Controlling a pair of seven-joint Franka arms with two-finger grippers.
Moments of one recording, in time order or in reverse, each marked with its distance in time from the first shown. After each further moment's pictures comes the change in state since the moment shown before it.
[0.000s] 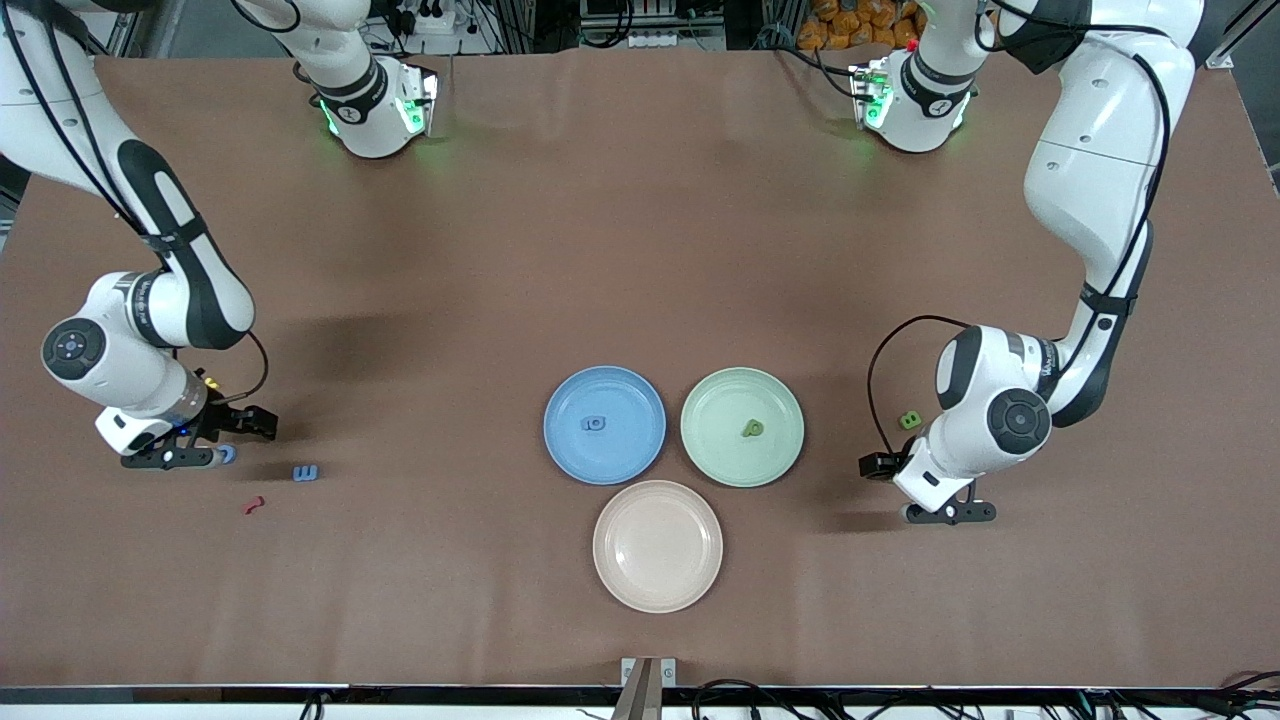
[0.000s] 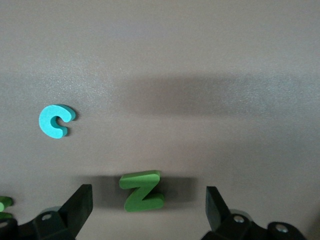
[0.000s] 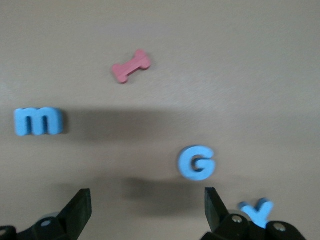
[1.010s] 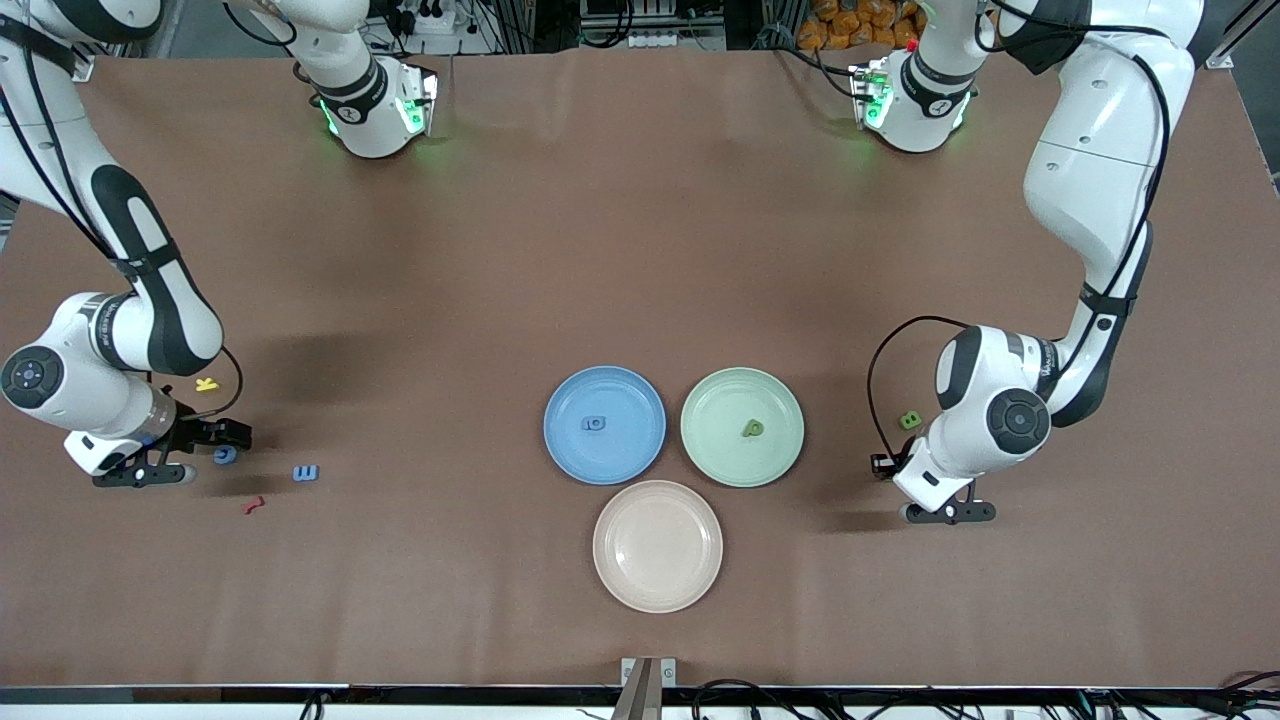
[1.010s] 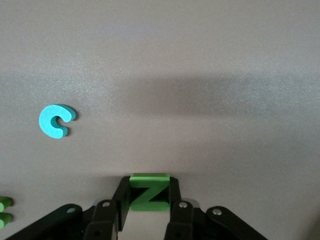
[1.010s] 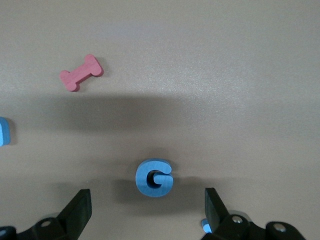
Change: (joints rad) left arm 0.000 0.001 0.000 -0.001 0.001 0.002 0.000; right arm -0.042 0.095 0.002 0.150 0.011 -0.108 -0.082
